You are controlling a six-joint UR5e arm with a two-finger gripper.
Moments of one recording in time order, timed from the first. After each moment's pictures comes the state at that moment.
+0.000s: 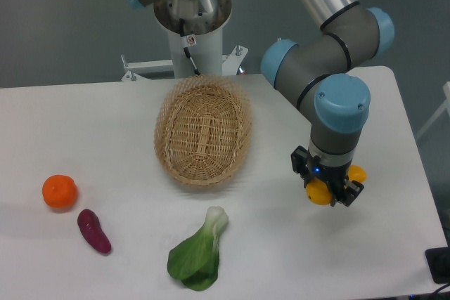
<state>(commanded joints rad) 2.56 -2.07 -1.40 -1.10 1.59 1.31</state>
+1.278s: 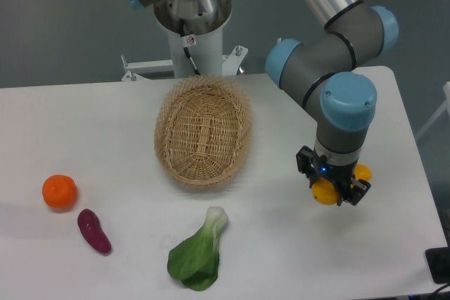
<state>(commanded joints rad) 2.59 -2.08 -1.40 -1.09 1.58 1.30</state>
